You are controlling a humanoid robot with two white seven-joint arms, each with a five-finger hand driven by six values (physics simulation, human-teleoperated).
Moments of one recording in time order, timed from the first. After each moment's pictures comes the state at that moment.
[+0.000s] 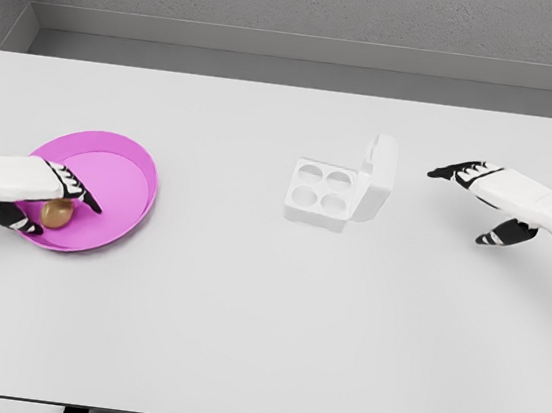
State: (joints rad) left arm -1.27 1.15 -1.85 -1.36 -0.10 -0.61 -0.01; right arm -0.38 -0.65 0.16 -1.31 0.47 -0.61 0.61
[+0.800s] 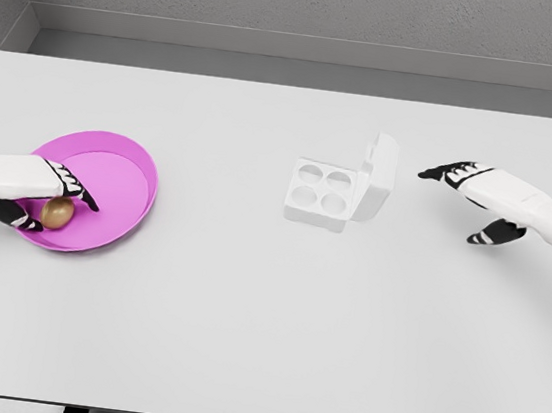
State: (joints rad) left arm -1.25 1.11 -1.85 -1.30 -0.10 -0.61 -0.01; right arm -0.39 -0.62 0.16 -1.31 0.52 -0.61 0.61
